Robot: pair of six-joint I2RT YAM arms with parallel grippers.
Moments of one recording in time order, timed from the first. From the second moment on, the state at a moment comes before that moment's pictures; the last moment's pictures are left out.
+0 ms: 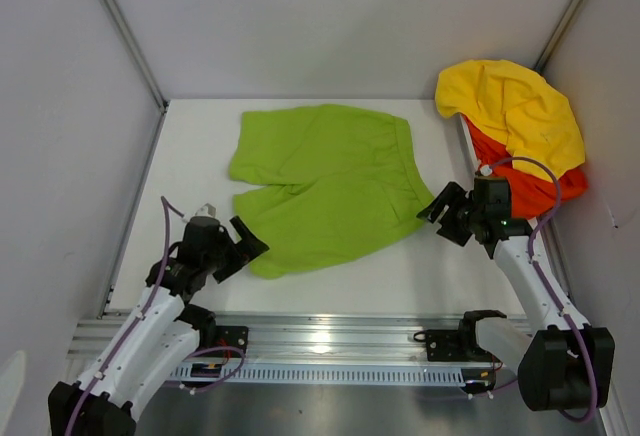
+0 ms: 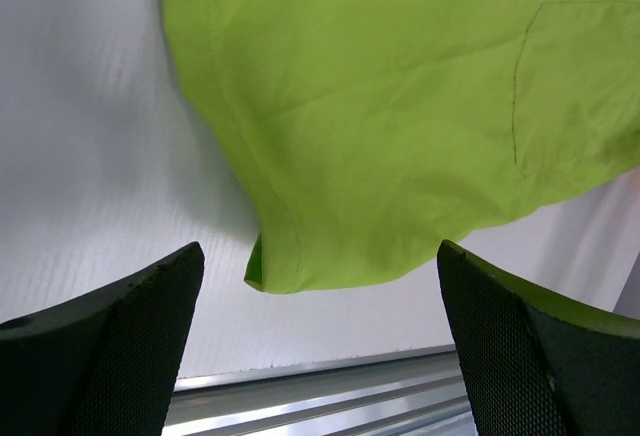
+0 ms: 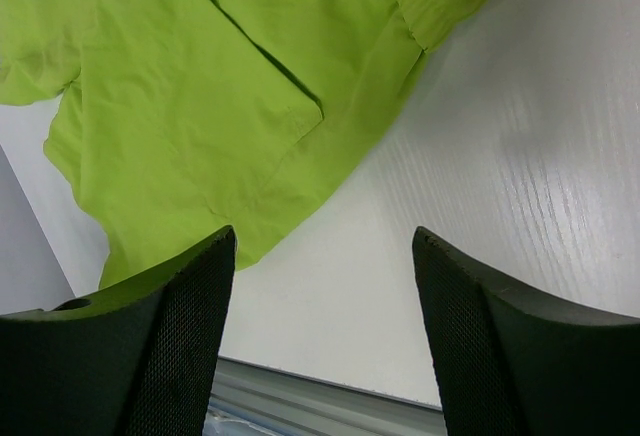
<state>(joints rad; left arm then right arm) -0.30 0.63 0.43 -0.62 0.08 -0.87 0.06 1.03 0.70 -0.50 -0.27 0.68</state>
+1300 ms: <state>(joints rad) -0.30 0.89 0.67 -0.43 0.09 -0.84 0.06 1.17 0.70 -0.42 -0.29 0.70</state>
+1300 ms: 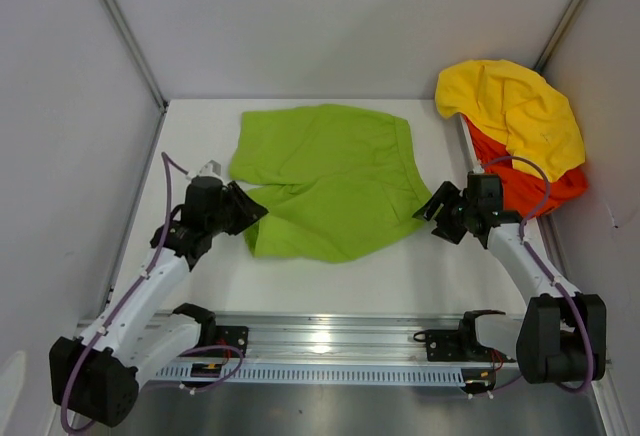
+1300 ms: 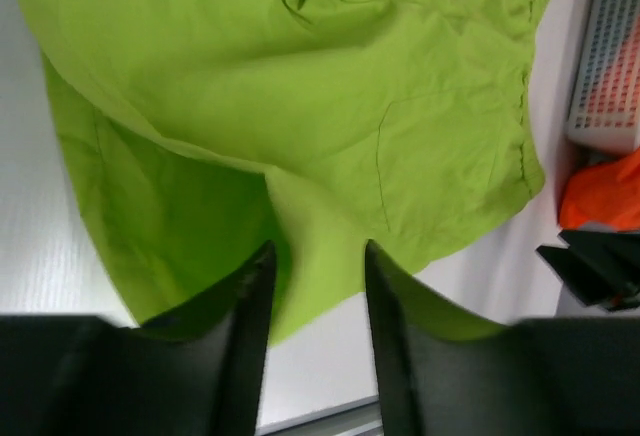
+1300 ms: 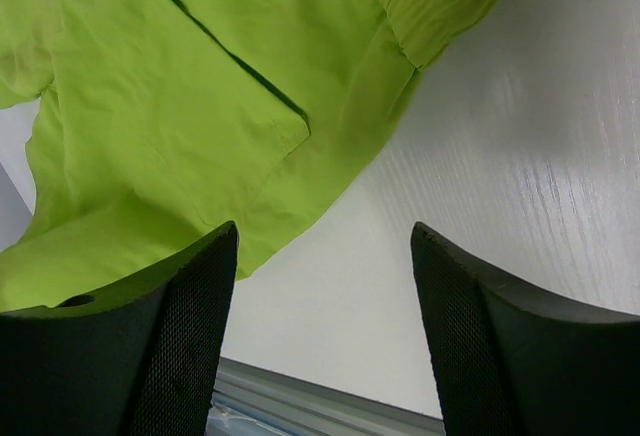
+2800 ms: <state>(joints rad) -0.76 0.81 0.64 -0.57 -0.27 -0.60 0.02 1.33 0.63 -0.18 -0.07 0.96</state>
